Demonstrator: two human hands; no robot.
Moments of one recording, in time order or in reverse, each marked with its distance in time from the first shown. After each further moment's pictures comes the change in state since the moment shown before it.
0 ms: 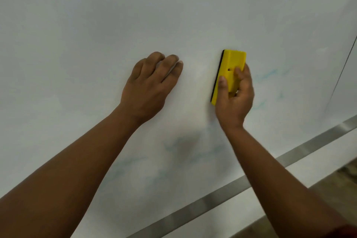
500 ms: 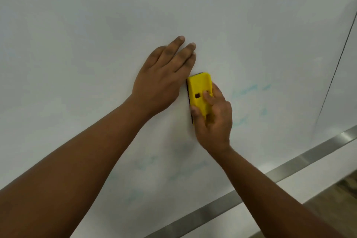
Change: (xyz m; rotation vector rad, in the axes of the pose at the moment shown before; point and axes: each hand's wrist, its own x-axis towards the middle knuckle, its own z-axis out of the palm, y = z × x) left_hand 0.098 0.051 0.030 -0.012 -0.036 0.038; right_hand 0.011 0.037 -0.024 -0.010 -0.252 -0.287
